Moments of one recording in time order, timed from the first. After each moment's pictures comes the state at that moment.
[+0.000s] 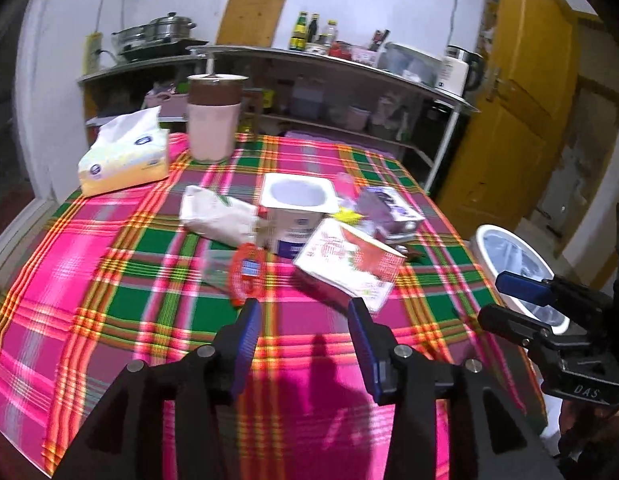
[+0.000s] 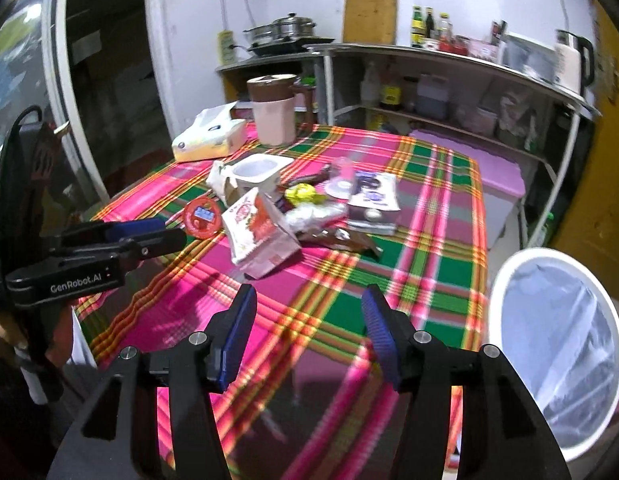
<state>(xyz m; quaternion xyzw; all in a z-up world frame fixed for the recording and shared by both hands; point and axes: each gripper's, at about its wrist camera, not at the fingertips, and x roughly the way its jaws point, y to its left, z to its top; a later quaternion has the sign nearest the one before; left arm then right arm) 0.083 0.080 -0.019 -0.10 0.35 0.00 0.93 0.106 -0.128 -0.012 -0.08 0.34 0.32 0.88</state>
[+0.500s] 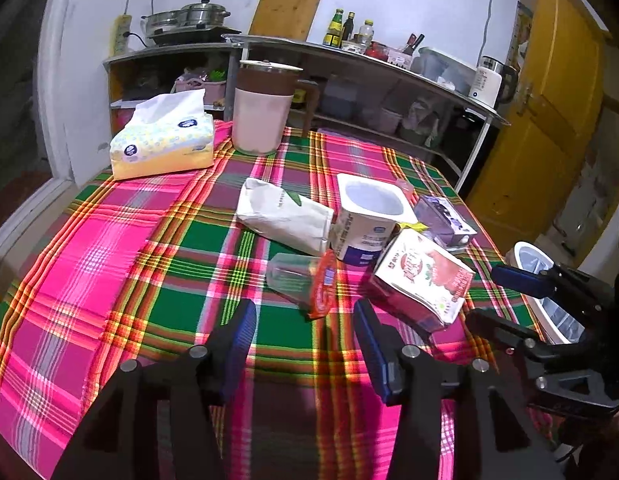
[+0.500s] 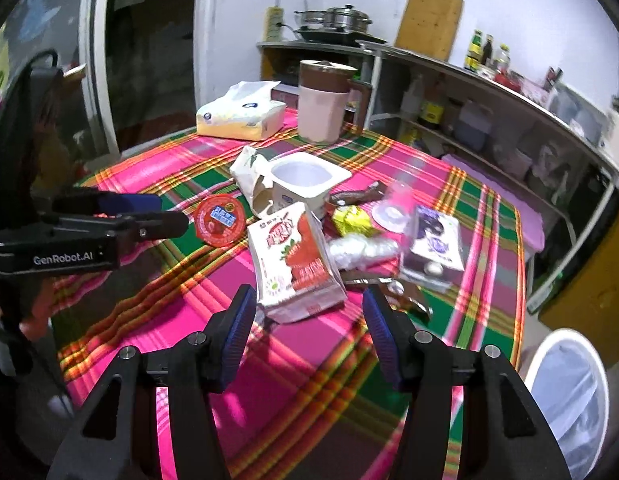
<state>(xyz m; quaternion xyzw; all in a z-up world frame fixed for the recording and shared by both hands) 0.093 0.129 -0.033 -0.12 0.36 0.03 0.93 0.124 -0.058 -0.023 -0.18 0.31 0.35 0.86</state>
